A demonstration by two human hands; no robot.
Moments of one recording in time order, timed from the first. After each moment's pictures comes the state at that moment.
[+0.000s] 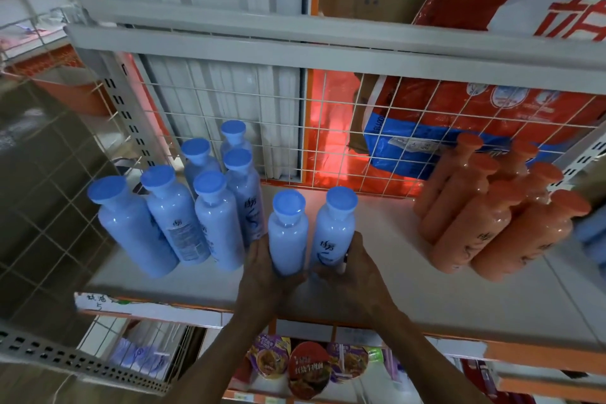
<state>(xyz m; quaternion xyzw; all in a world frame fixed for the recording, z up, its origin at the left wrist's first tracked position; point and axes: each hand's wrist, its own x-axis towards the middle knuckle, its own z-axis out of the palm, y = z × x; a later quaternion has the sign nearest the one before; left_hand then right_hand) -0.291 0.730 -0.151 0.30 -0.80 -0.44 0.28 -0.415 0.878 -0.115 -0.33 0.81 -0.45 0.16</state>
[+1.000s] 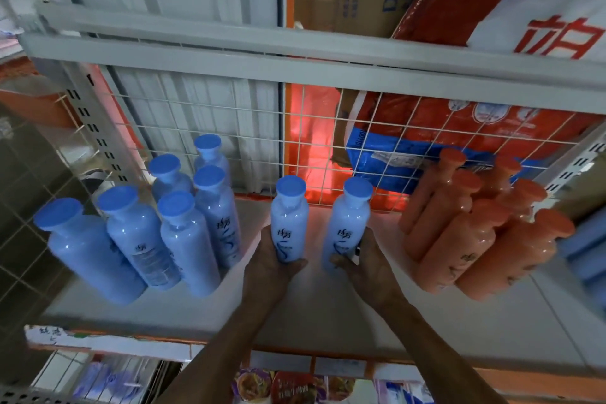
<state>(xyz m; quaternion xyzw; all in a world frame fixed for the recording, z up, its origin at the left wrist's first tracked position) -0.359 0.731 -0.138 0.33 -0.78 -0.47 0.24 -0.498 0.884 -0.129 -0.34 0.81 -0.46 0.12</state>
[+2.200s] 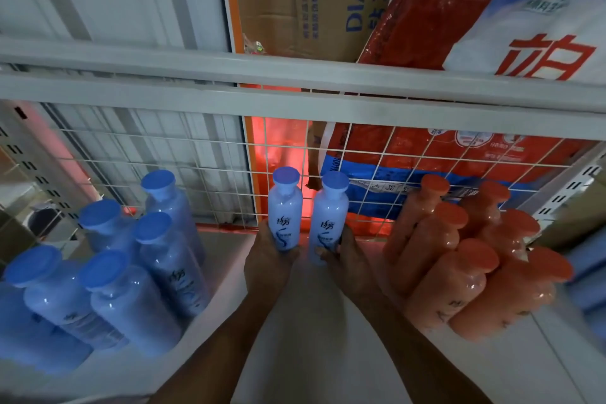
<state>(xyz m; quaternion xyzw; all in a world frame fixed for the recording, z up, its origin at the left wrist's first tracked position) -0.470 0.710 -0.141 0.37 -0.79 -0.41 0.26 -0.576 0.840 -0.139 -0.32 0.79 -0.52 0.11</state>
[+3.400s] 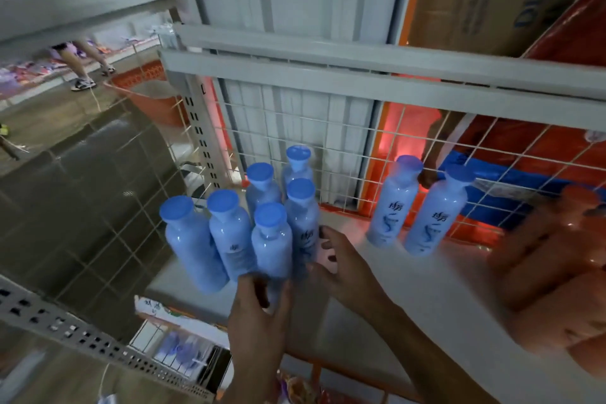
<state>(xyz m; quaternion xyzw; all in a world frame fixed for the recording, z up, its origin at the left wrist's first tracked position) -0.240 0.721 -0.112 0.53 -0.67 -0.34 0.39 -0.412 0.756 -0.092 -0.53 0.70 -0.45 0.20</state>
